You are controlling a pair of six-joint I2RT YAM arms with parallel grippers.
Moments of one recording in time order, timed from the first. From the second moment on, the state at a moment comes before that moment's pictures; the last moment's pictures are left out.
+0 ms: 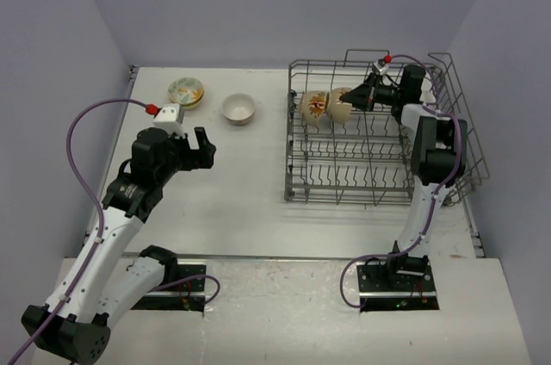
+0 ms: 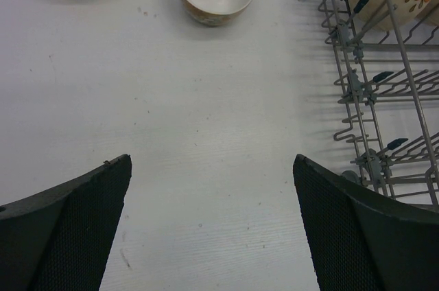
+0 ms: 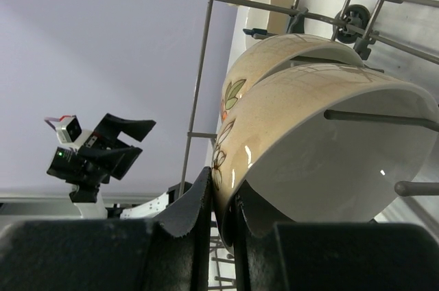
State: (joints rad) left arm -0.31 0.81 0.85 -0.49 -0.06 -0.28; right arm -0.12 2.18 1.51 0.36 -1.33 1.02
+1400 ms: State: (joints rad) left arm -0.30 0.89 1.02 -0.54 -0.06 -0.34; right arm 0.23 1.49 1.48 -0.30 -1.05 0.30
